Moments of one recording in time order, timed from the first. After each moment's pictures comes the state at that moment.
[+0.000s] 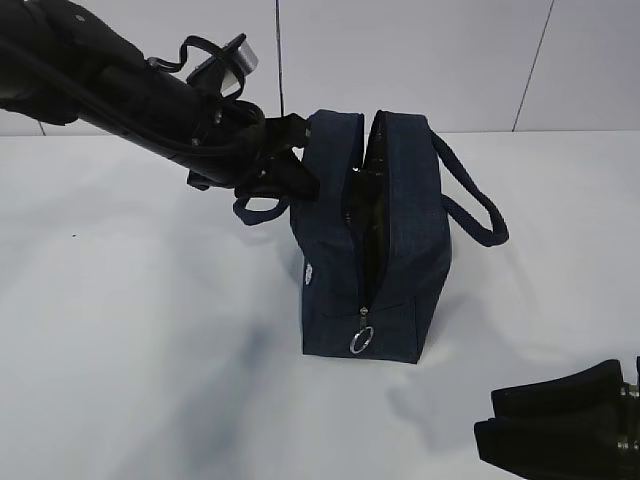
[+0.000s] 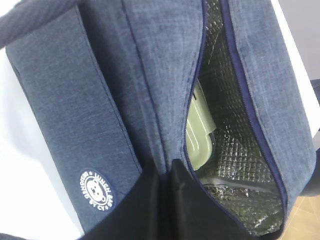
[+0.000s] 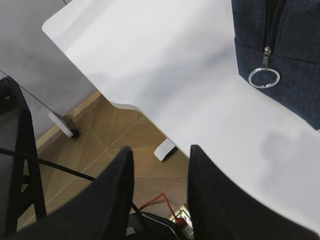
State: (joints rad) left arm -0.47 1.91 -1.34 -1.05 0.66 0.57; right arm 0.24 0.94 -0.28 1.47 0.75 -1.59
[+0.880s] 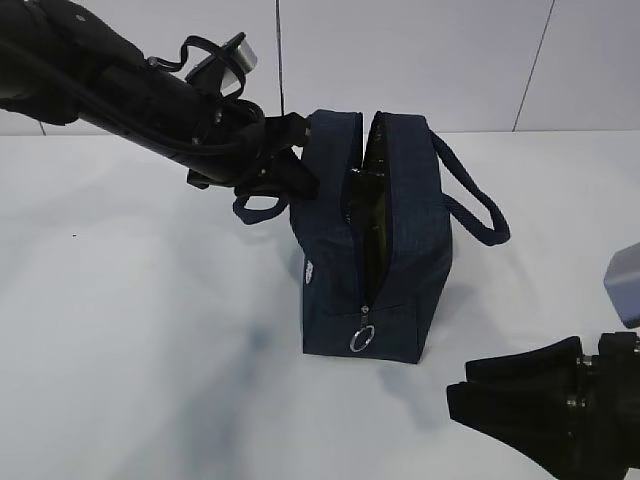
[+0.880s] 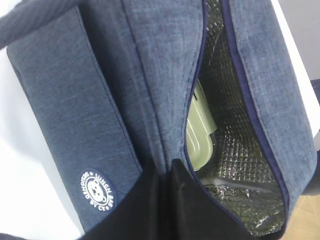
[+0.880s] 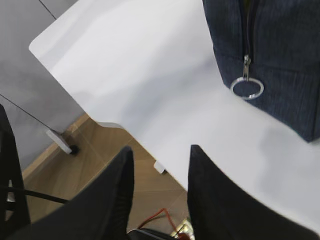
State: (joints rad) left arm -0.47 1.91 -1.34 -1.05 0.64 0.57; right arm 0.24 1.14 -0.28 1.77 0.75 -1.89
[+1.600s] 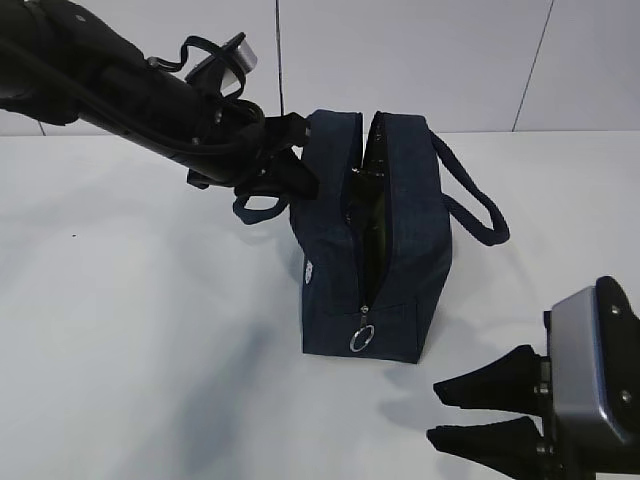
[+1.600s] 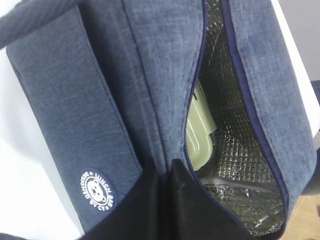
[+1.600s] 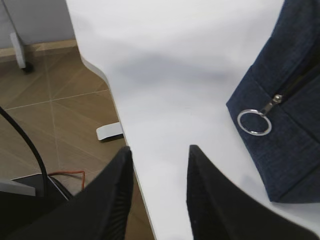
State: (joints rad) left arm -0.47 1.91 -1.34 -1.05 0.64 0.57; right arm 0.24 1.32 -0.29 1.80 0.80 -2.62
